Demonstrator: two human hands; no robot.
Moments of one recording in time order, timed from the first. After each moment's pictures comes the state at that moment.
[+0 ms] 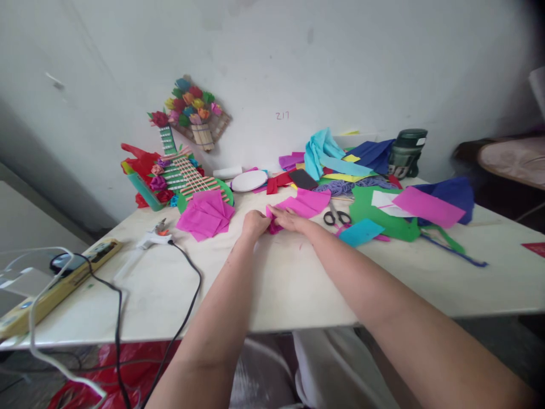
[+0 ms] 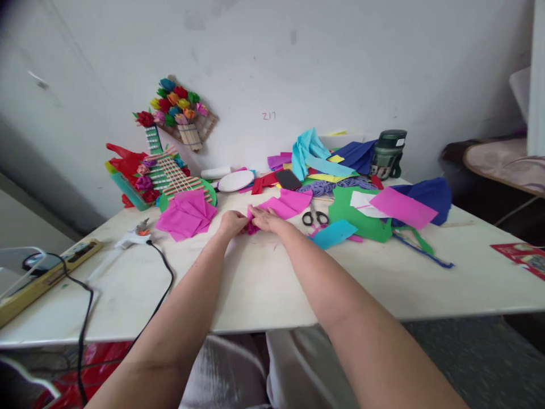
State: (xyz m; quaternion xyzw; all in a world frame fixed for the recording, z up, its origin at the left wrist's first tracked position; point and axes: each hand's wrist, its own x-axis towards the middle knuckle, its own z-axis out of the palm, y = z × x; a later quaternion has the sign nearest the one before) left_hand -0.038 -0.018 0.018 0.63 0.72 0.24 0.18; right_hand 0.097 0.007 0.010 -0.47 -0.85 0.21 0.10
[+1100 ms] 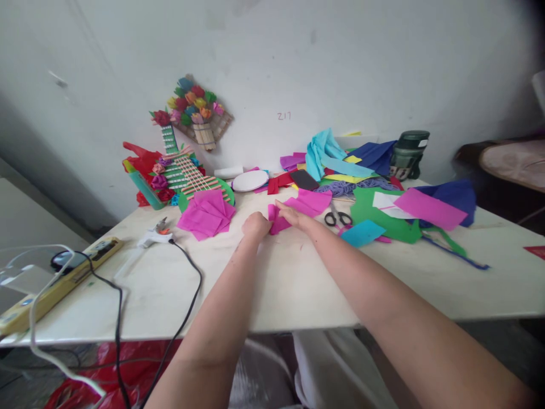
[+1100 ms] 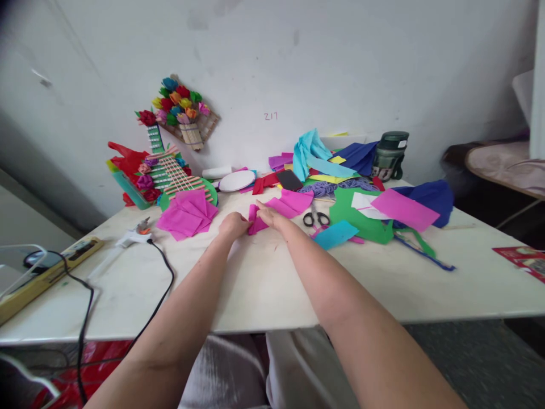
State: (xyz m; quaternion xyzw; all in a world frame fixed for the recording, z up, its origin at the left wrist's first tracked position) left_hand -0.029 -0.026 0.028 0.60 0.78 0.13 0.13; right_hand 0.103 0.033 -0.009 -0.47 -0.81 0.27 0.20
